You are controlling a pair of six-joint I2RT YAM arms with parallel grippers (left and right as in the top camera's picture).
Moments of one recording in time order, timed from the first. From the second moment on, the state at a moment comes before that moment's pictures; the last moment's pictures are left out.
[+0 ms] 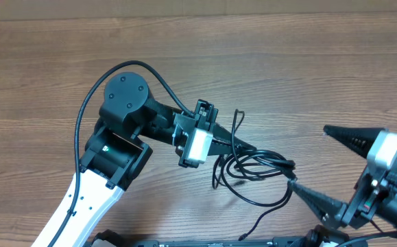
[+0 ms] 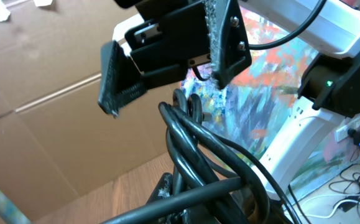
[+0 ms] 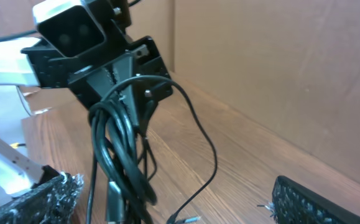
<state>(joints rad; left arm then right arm) -0.54 1.20 1.21 0.10 1.38 0.27 -0.32 0.87 1.68 -1.47 -1.21 -0.63</state>
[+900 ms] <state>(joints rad) -0.64 1.20 1.21 0.24 1.30 0.27 -0.32 0.87 1.68 -1.57 -1.30 -0.77</state>
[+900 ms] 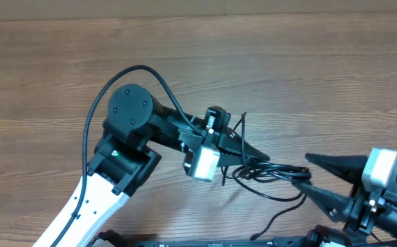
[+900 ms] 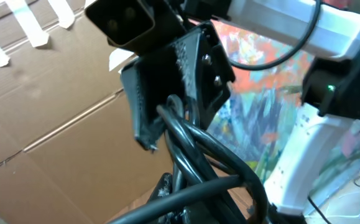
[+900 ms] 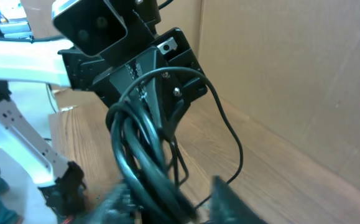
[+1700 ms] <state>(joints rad) -0.67 1.21 1.21 0.24 1.21 0.27 -0.32 0.87 1.68 -1.56 -1.22 -0.77</state>
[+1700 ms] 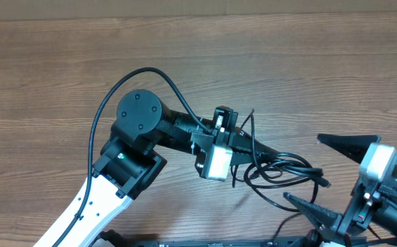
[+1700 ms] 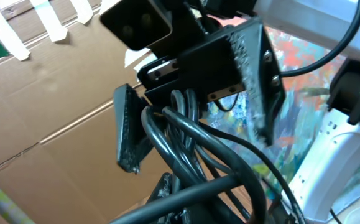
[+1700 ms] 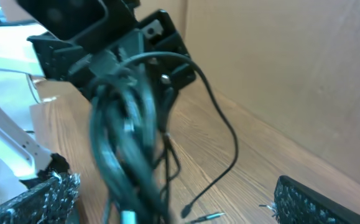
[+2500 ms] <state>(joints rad) -0.52 1.21 1.21 0.23 1.36 0.24 -0.32 0.87 1.68 -1.36 -1.03 -0.45</state>
